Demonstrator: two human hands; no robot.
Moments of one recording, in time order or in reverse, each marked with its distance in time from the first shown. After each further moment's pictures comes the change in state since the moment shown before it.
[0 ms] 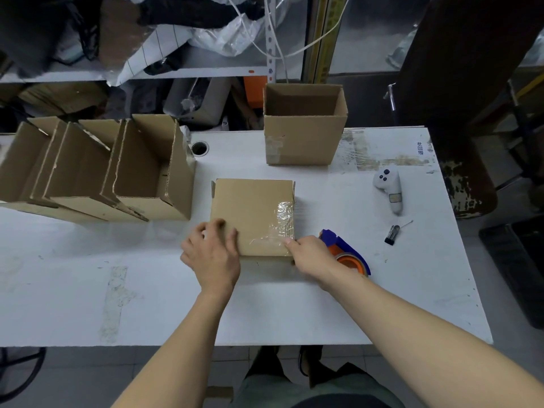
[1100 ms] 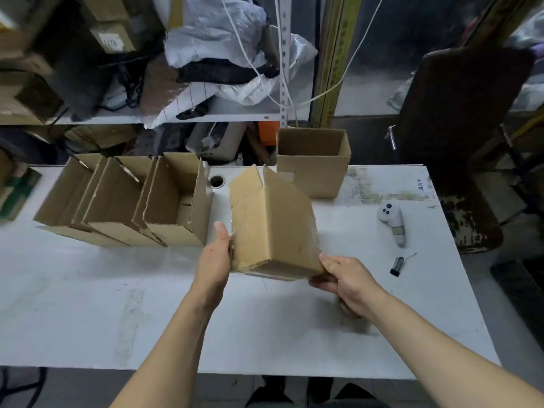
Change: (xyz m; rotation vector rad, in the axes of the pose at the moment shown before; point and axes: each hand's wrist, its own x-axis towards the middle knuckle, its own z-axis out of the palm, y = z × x) left_hand 0.026 0.047 -0.099 -0.679 -0.489 -0.258; right_hand -0.034 0.010 -0.047 0.829 -0.054 -0.064
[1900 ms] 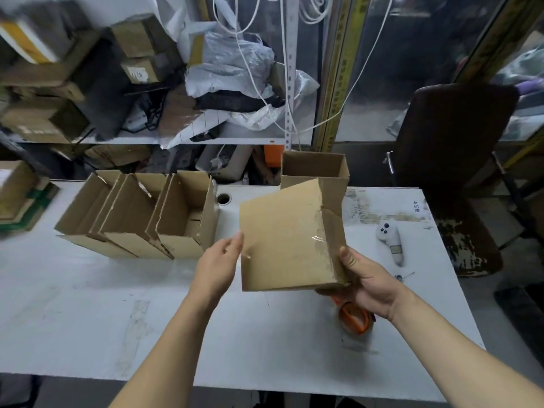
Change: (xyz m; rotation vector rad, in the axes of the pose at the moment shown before) left_hand -0.015 0.024 -0.014 0.144 0.058 0.125; right_hand -0.037 -0.054 -0.022 0.277 -0.382 -0.012
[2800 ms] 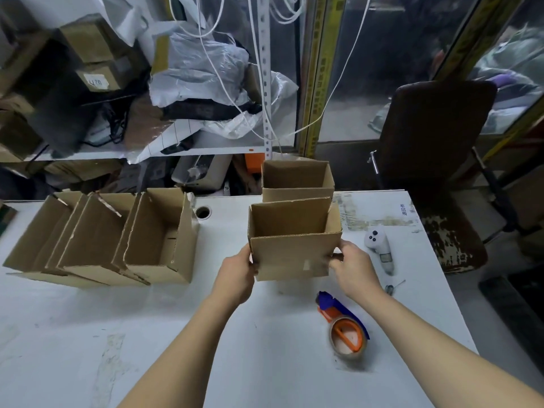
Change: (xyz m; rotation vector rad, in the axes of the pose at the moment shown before) left_hand 0.081 -0.012 0.073 0.547 -0.238 0.163; right_hand 0.070 -0.021 -0.035 -1.031 0.563 -0.290
